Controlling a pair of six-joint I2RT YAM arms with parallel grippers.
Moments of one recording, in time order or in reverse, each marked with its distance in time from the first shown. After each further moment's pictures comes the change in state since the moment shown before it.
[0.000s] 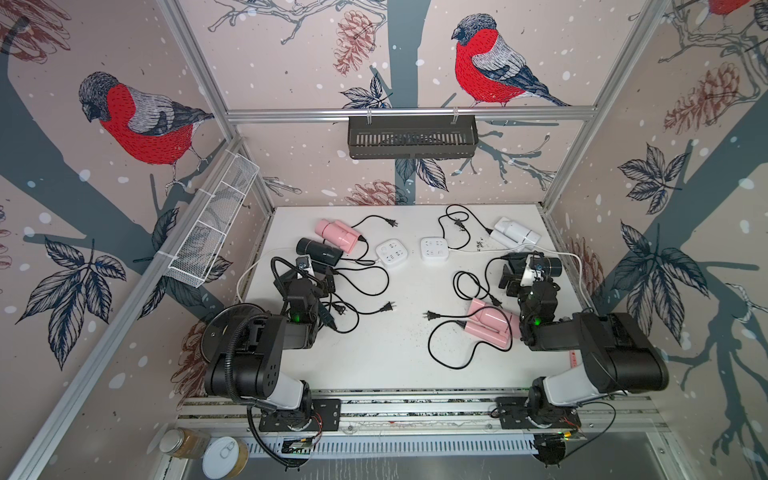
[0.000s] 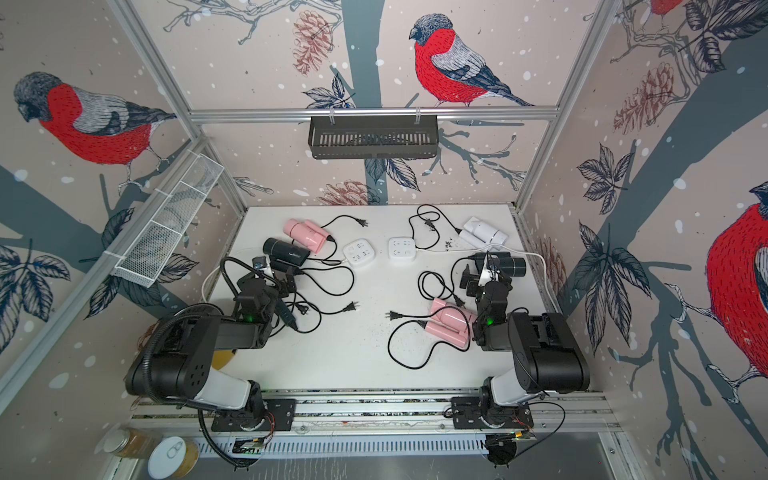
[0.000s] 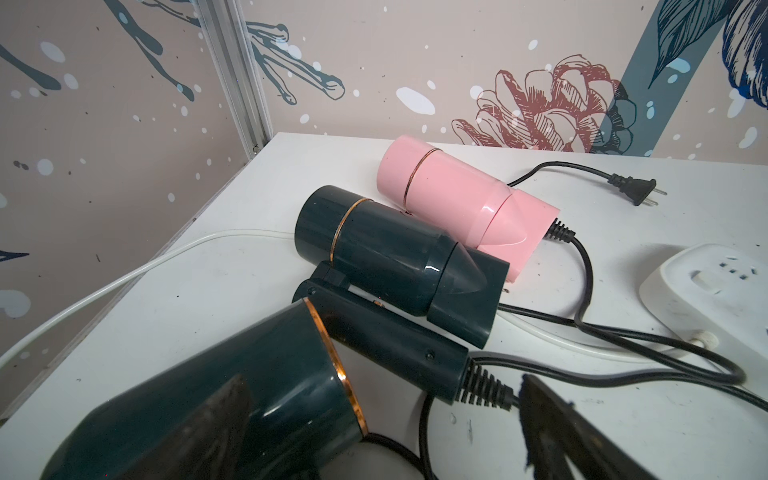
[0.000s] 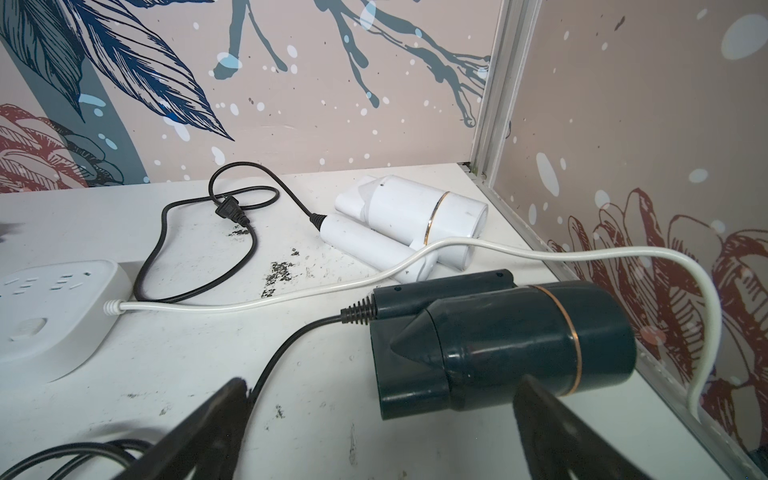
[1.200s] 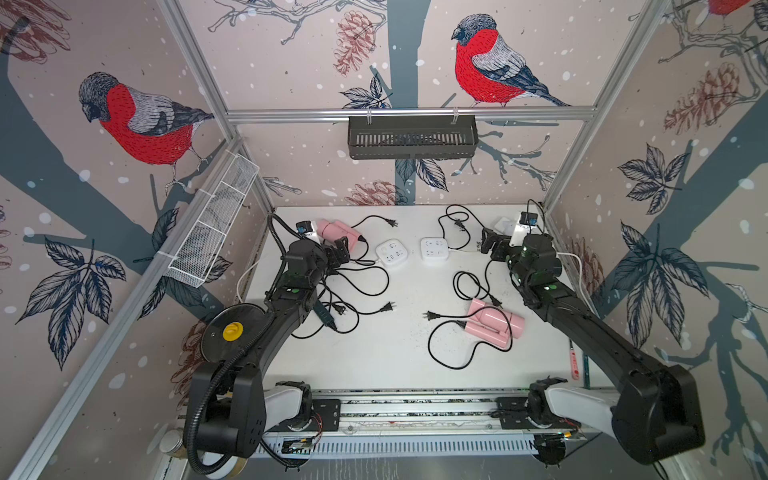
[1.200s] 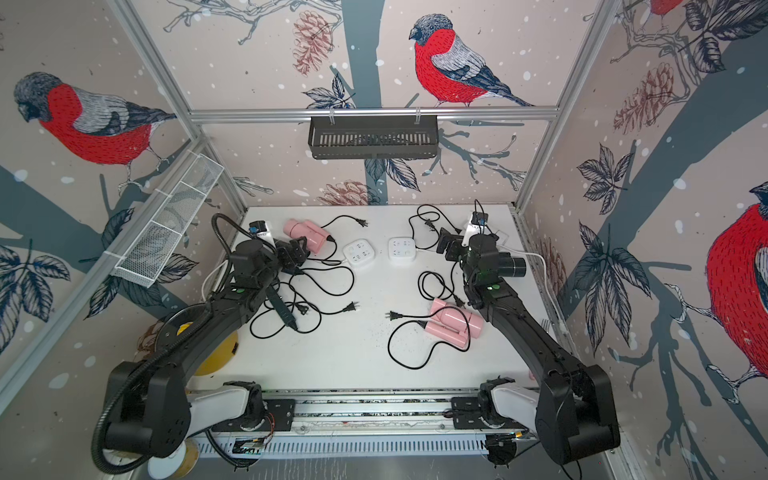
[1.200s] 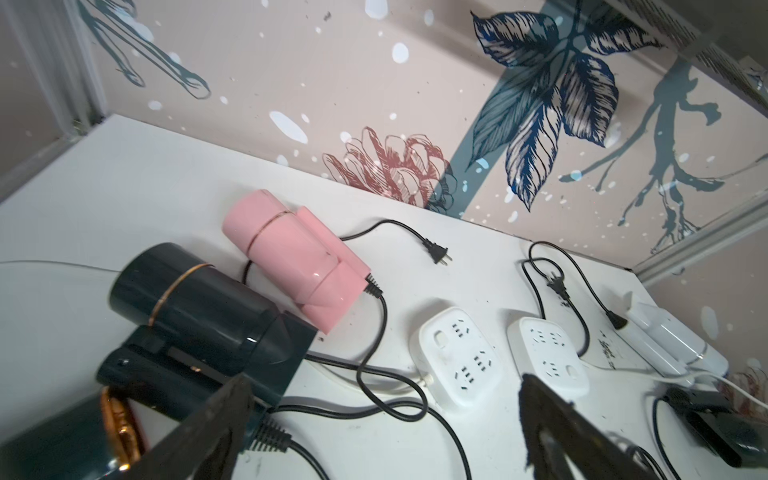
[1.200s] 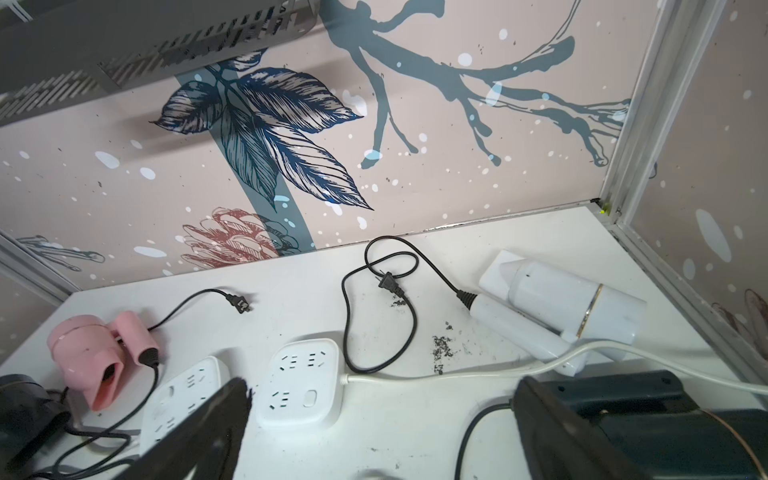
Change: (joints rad) left arm -0.101 -0.256 0.443 -0.755 0.243 -0.344; right arm 0.237 -0.324 0.541 -0.905 -0.033 0.258
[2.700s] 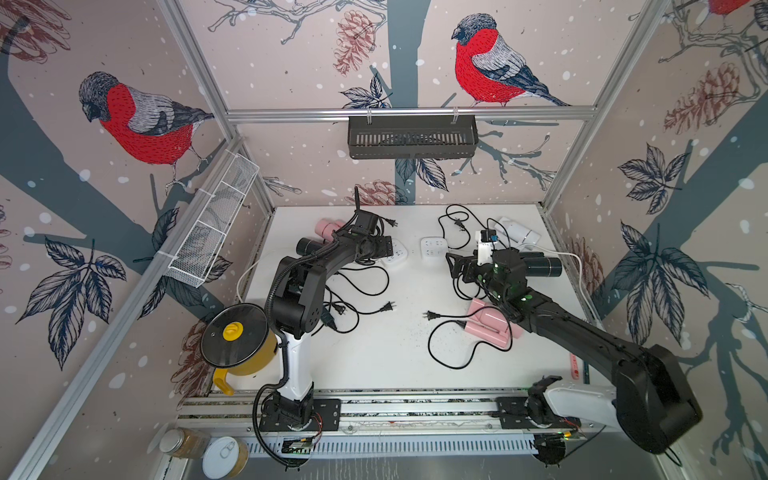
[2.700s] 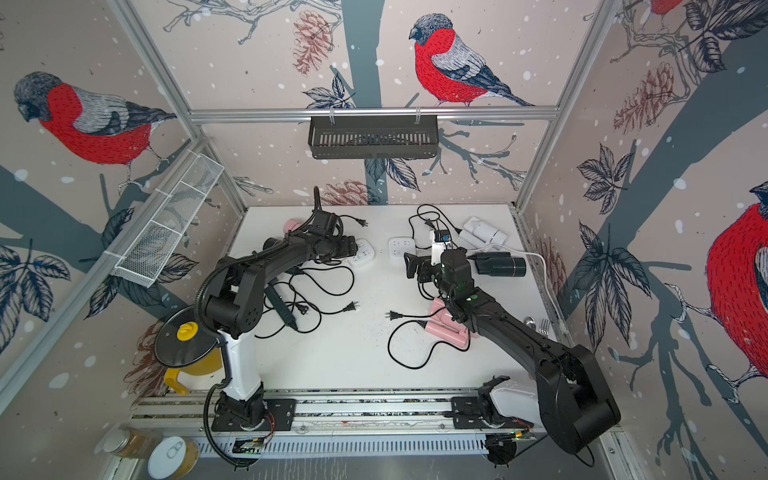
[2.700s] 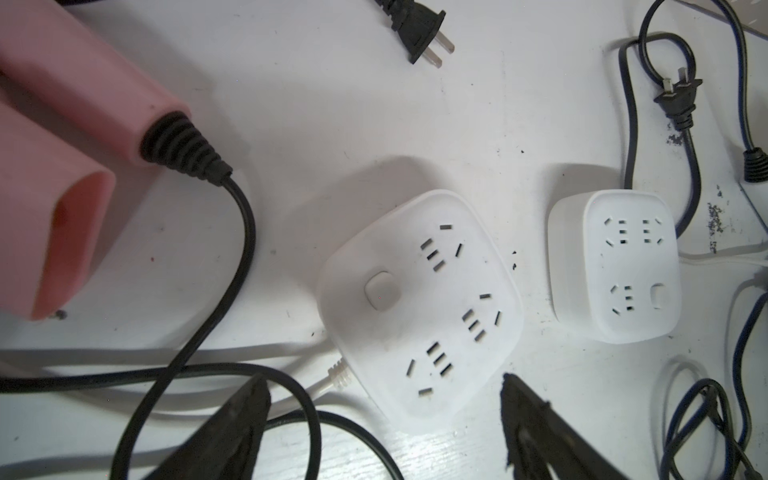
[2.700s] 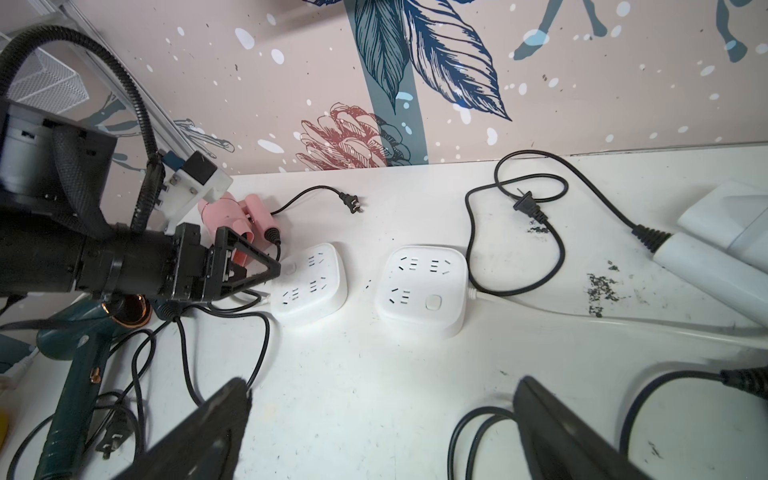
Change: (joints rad) left arm -0.230 0.766 0.728 -0.559 0.028 -0.055; right arm 0.212 0.059 -0.101 0.071 -0.121 0.026
